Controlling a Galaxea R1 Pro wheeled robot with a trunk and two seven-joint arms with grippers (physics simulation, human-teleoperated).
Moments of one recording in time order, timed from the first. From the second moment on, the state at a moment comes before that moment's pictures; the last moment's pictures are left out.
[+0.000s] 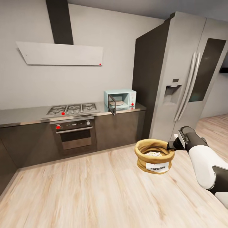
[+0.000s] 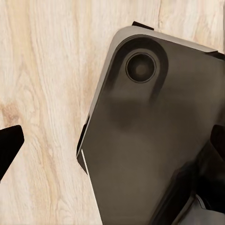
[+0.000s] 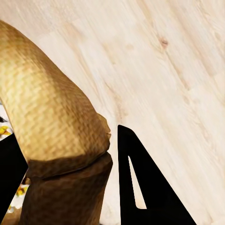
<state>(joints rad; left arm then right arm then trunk) 0.00 -0.02 0.30 -0.06 0.02 -0.08 0.12 -1.17 -0.21 -0.30 -0.43 0.39 1.04 0.17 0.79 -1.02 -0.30</state>
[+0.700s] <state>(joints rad) 0.00 -0.02 0.30 -0.06 0.03 -0.08 0.12 -1.17 -0.20 -0.30 -0.43 0.39 1.04 0.17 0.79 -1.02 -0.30</state>
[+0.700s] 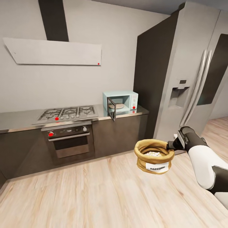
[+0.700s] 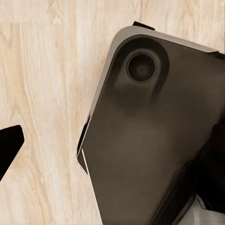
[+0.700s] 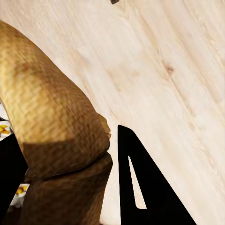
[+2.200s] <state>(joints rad) 0.00 -0.02 0.30 -0.06 0.03 -0.08 0.12 -1.17 -0.20 -0.30 -0.43 0.39 1.04 0.17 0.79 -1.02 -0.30</state>
